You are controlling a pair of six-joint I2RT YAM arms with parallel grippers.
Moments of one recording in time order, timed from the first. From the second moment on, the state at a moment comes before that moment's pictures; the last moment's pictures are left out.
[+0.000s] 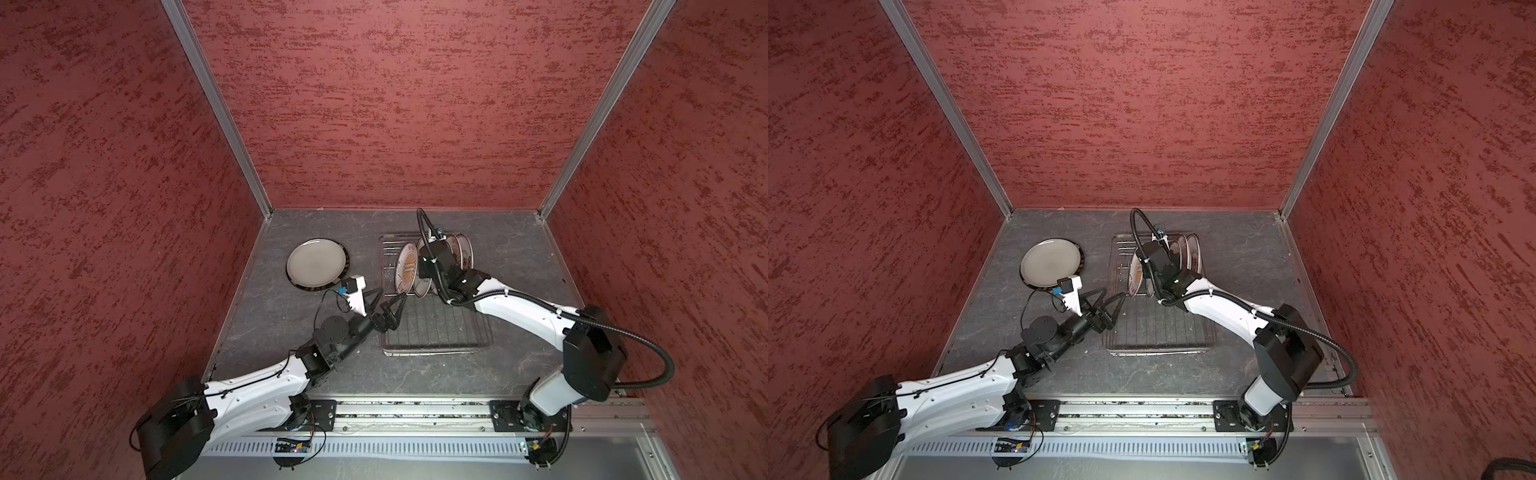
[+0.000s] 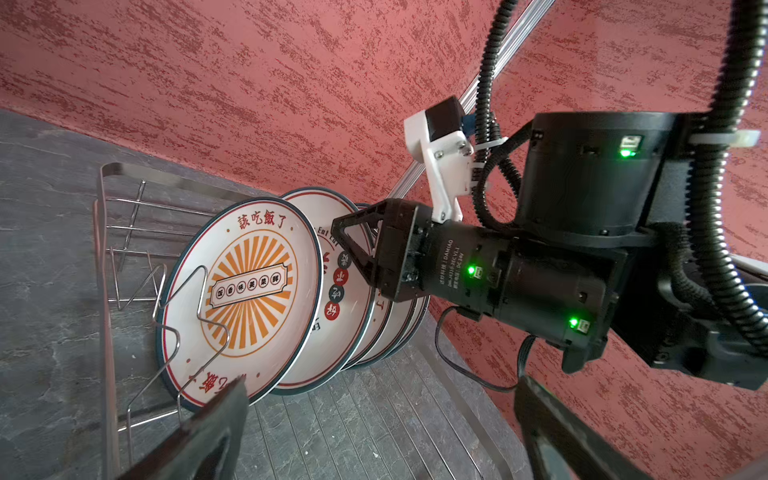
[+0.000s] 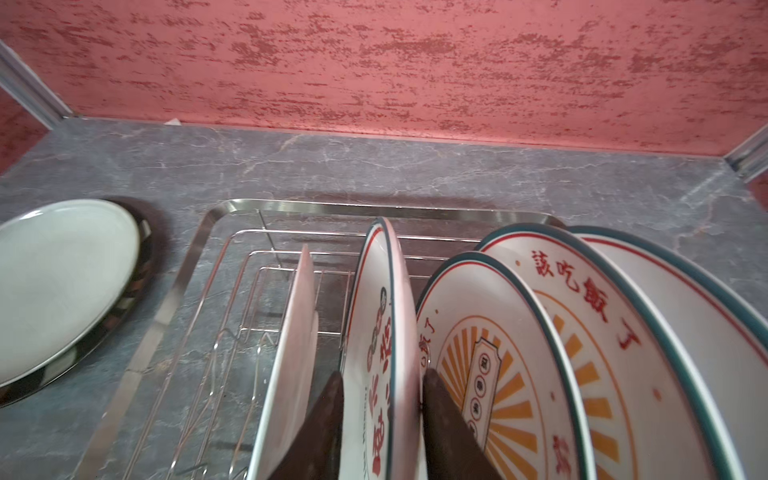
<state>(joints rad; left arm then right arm) -0.90 0.96 0.28 0.72 -0.20 -0.66 0.76 1.61 1.18 -0.19 0.59 0.42</state>
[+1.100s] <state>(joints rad) -0.90 0.90 0.25 0.72 -0.22 -0.66 0.80 1.75 1.33 -0.33 0.84 0.38</state>
